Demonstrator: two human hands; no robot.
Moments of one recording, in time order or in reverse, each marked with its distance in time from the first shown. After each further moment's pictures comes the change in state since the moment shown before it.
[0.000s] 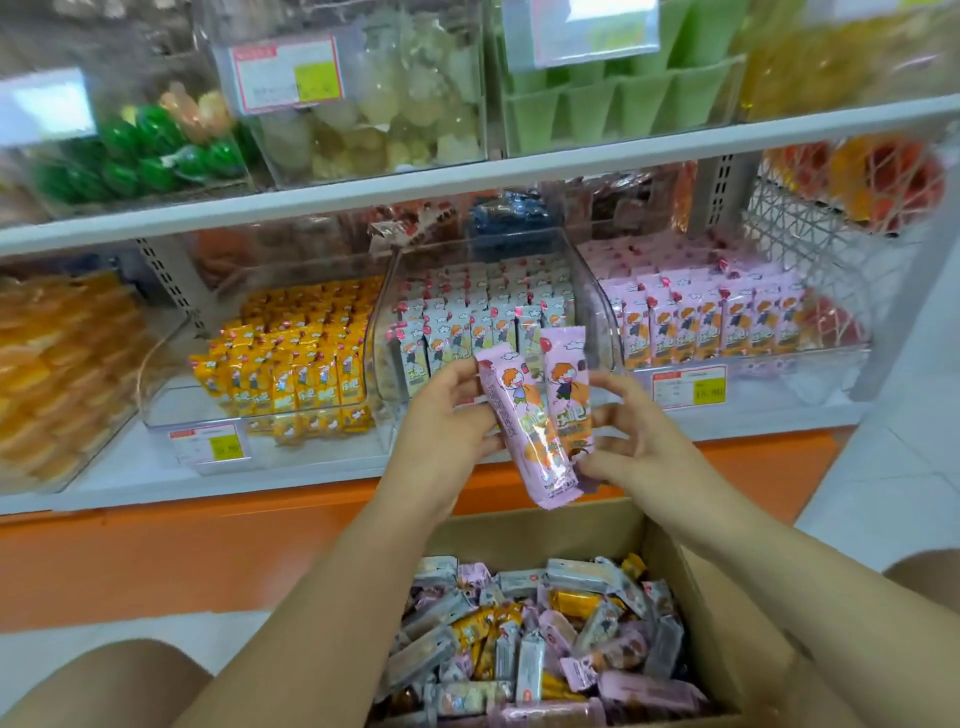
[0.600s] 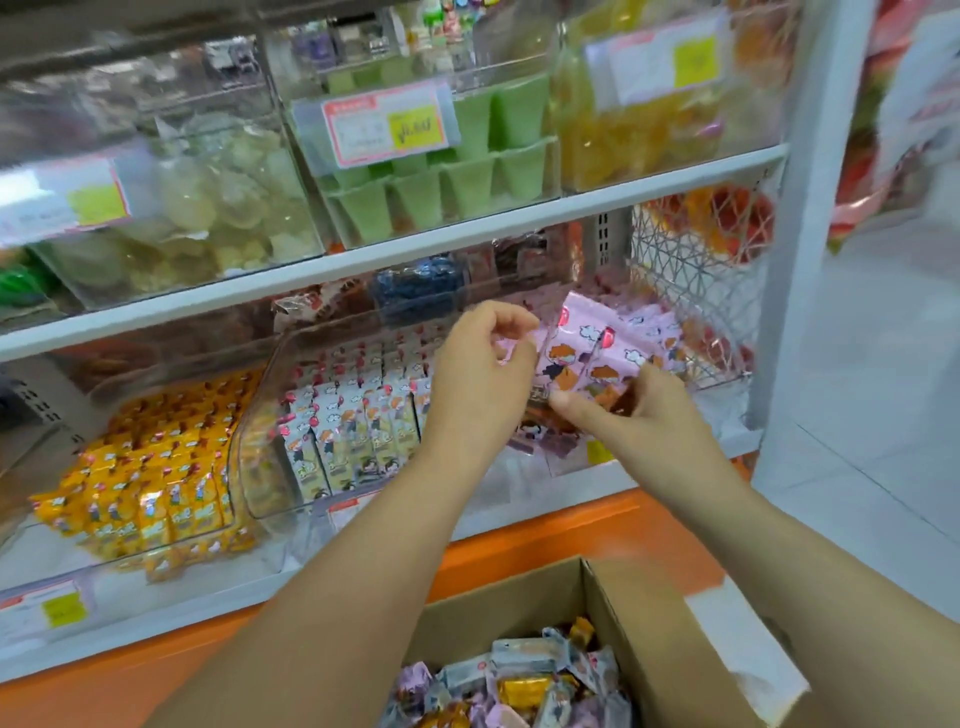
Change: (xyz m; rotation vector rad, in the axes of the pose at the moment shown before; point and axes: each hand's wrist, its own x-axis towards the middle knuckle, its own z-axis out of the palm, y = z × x) left_hand 0.077 0.040 0.128 0.519 -0.021 0.541; right_hand 0.017 -0.023 -0.096 -0.180 0.367 -0.292
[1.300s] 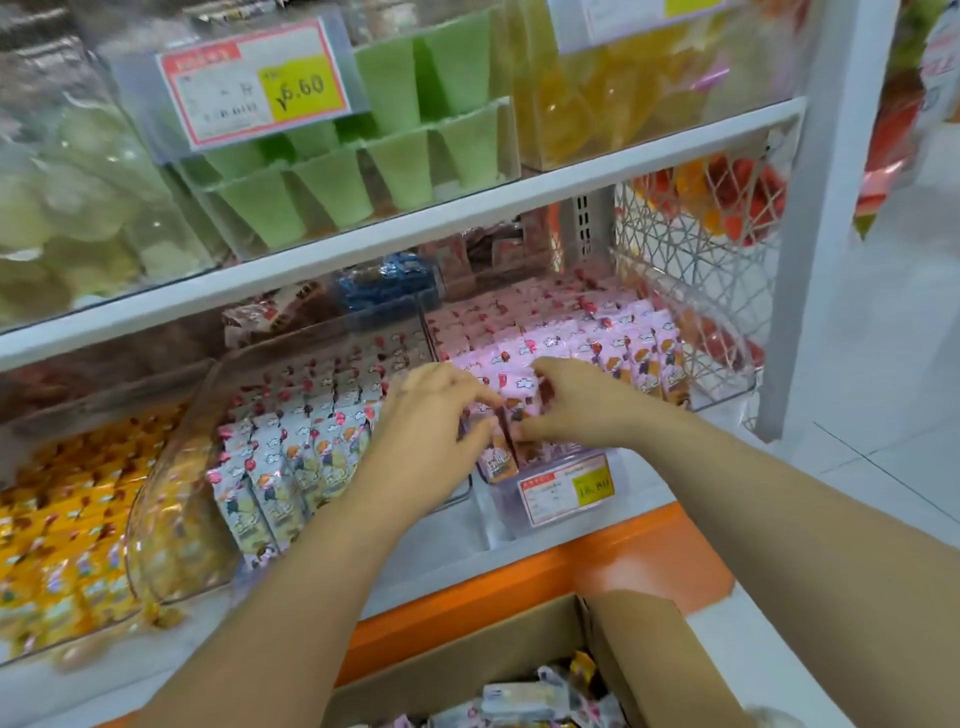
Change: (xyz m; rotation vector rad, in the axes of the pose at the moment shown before) left_hand 0.032 -0.088 0.010 0.620 -0.347 0.145; right_hand 0.108 0.077 0.004 -0.521 -0.424 0.218
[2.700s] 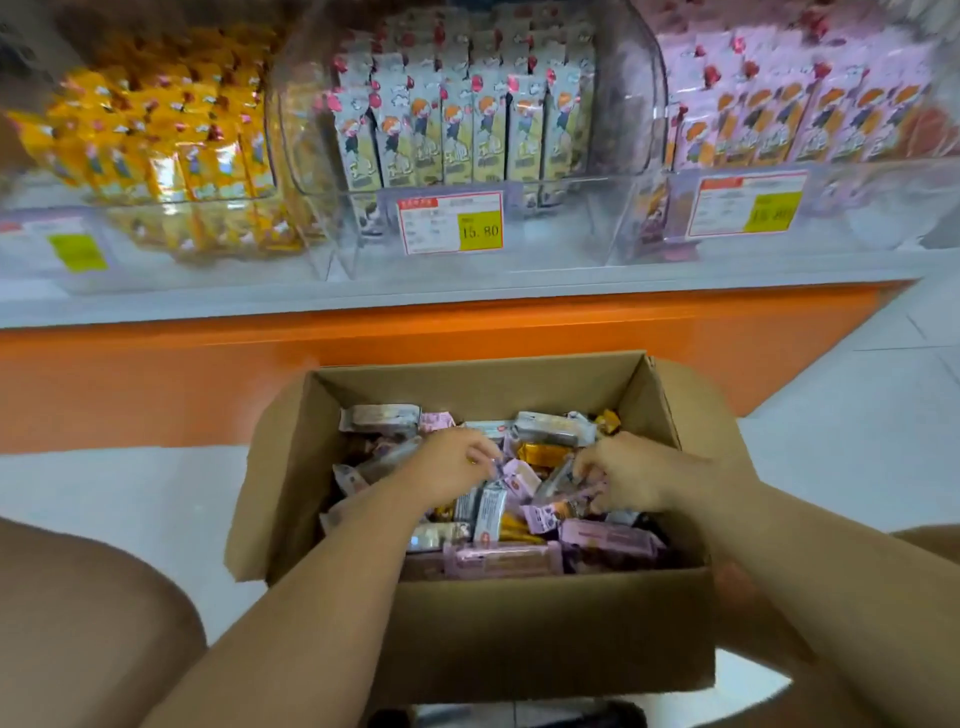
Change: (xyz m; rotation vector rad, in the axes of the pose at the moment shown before) left_hand -0.256 -0.061 0.136 -0.544 -0.664 -0.633; right_hand -0.128 0.063 0.209 -0.522 -0.851 0.087
